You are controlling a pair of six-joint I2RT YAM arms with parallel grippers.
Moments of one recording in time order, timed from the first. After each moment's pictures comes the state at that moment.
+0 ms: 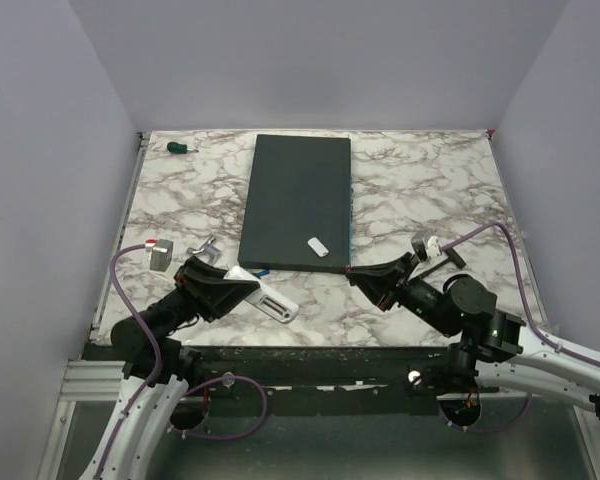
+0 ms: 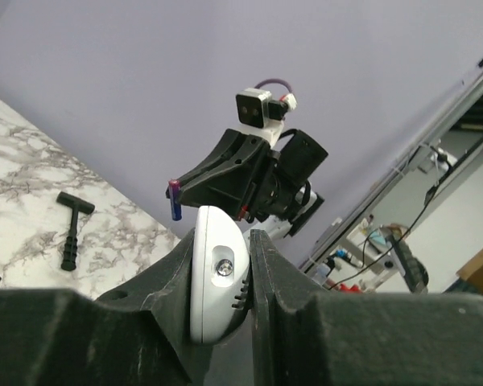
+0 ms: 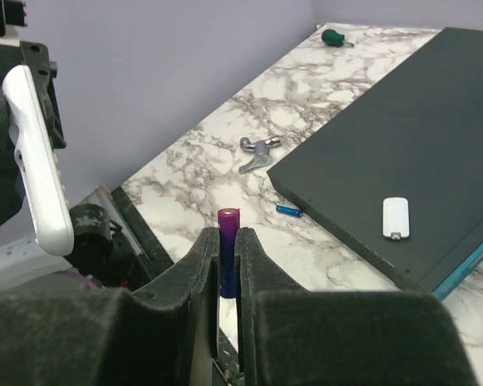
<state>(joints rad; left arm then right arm) -0.29 0.15 0.27 0.55 0.73 -1.24 1.17 0.56 0.55 0.07 0.26 0.32</state>
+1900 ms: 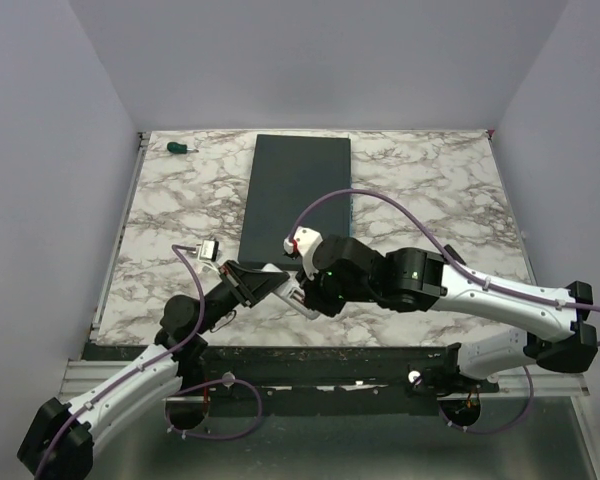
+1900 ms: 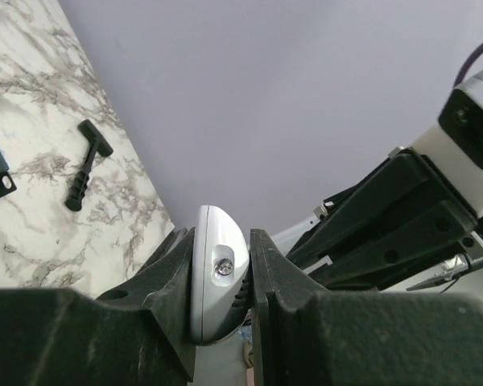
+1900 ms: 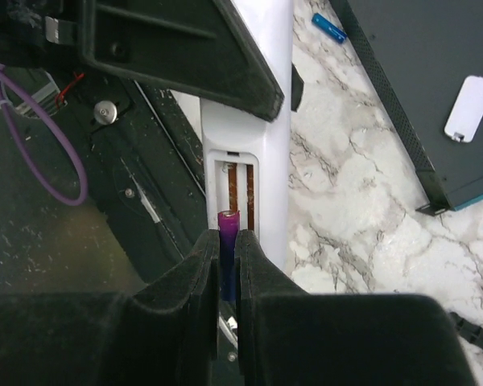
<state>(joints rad) -0.66 0.55 0.03 0.84 0.27 -1.31 1.30 1.33 1.39 -0.84 0.14 0.26</state>
